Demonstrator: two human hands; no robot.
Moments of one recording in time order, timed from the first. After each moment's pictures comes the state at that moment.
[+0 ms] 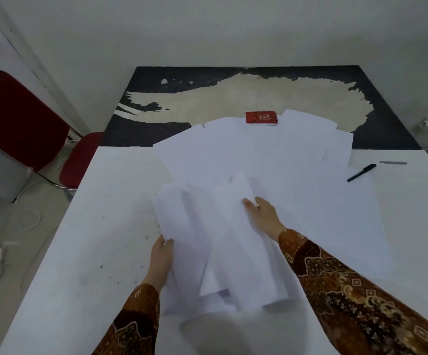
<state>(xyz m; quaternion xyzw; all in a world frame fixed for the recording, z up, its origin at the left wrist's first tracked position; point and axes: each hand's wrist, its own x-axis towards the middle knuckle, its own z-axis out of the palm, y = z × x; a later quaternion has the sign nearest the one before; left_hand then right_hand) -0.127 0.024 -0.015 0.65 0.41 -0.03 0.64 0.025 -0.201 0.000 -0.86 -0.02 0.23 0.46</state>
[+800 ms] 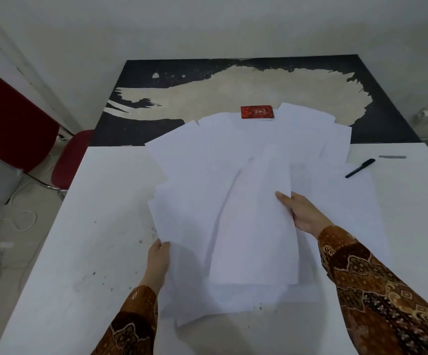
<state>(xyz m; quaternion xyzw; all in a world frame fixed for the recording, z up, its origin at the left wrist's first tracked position) -0.113 0.026 -0.034 0.64 0.46 -0.04 0.62 0.070 -0.282 0.006 -0.61 0.11 0.33 0.71</state>
